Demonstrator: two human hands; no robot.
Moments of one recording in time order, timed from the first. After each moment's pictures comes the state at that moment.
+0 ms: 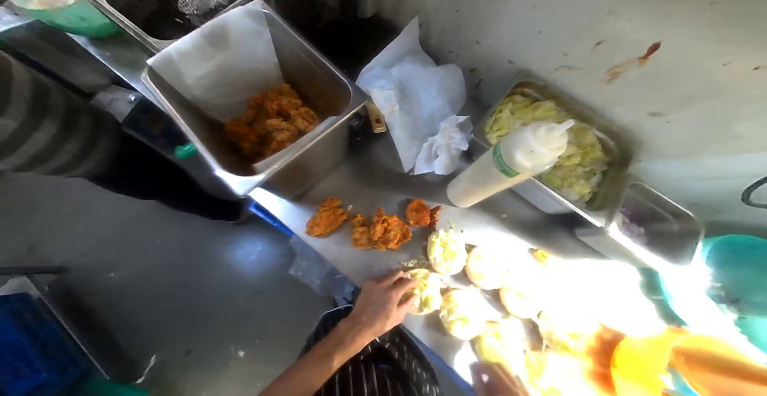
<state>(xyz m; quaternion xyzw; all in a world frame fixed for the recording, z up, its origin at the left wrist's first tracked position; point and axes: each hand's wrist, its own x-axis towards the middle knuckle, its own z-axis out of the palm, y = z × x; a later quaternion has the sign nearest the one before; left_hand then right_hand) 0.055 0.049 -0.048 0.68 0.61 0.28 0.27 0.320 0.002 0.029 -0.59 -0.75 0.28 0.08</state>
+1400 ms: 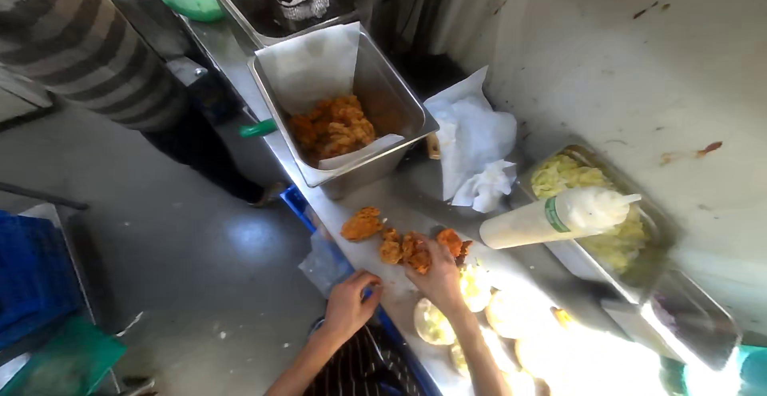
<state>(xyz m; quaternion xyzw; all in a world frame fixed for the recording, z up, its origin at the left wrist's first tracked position) -0.016 0.006 -0.049 0.45 0.75 0.37 0.30 0.128 0.173 -0.024 -0.41 -0.86 0.28 0.15</state>
